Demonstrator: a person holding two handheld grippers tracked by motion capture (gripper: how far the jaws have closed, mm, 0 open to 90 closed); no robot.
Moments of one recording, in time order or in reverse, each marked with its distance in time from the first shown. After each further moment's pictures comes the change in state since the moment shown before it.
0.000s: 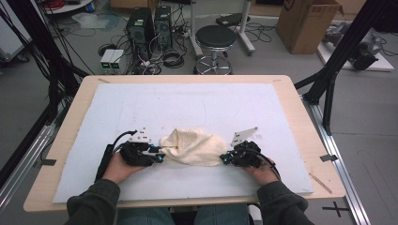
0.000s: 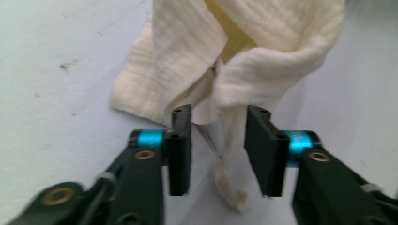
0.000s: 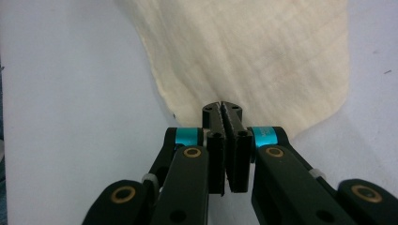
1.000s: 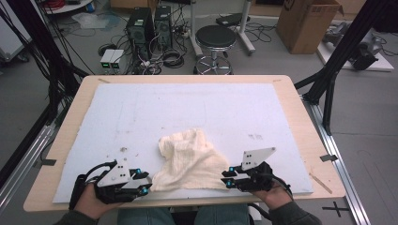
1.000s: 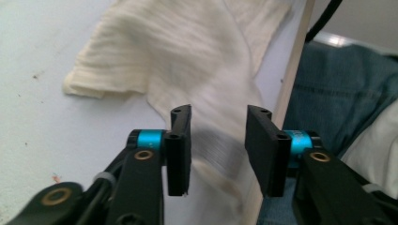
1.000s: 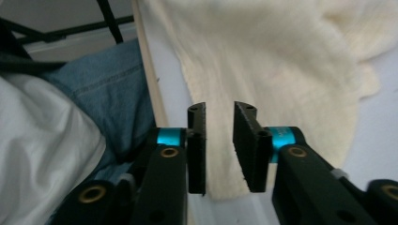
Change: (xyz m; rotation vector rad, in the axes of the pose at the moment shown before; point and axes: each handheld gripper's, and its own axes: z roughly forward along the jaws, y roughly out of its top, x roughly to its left) left arm -0.077 -0.031 -0.084 -0.086 -0.007 0.171; right arm 0.072 -0.007 -0.051 -0.154 0.099 -0.094
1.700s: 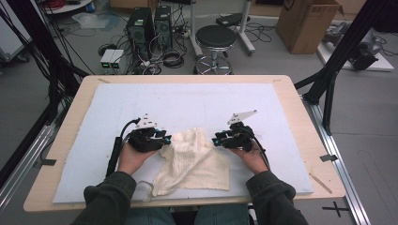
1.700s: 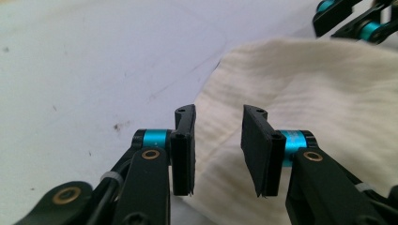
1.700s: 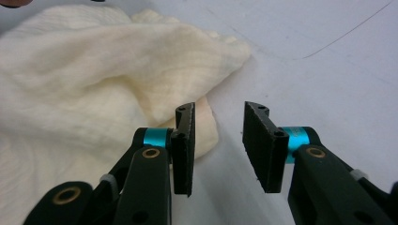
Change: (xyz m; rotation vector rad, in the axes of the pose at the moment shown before) left arm 0.101 0.036 0.107 0.017 0.194 -0.293; right arm -0.120 0.020 0.059 -0.004 -0.137 0.243
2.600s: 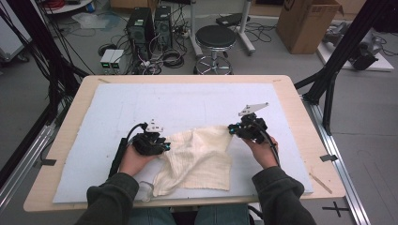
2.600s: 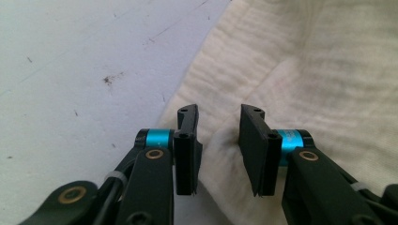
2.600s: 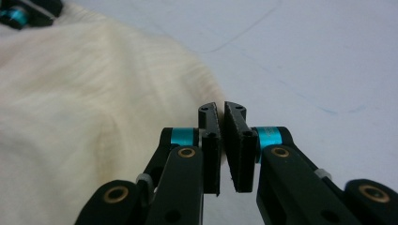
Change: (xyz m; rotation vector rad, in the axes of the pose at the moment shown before) left arm 0.000 -0.012 0.012 0.118 0.035 0.047; right arm -0.017 0.010 -0.043 0.040 -0.249 0.005
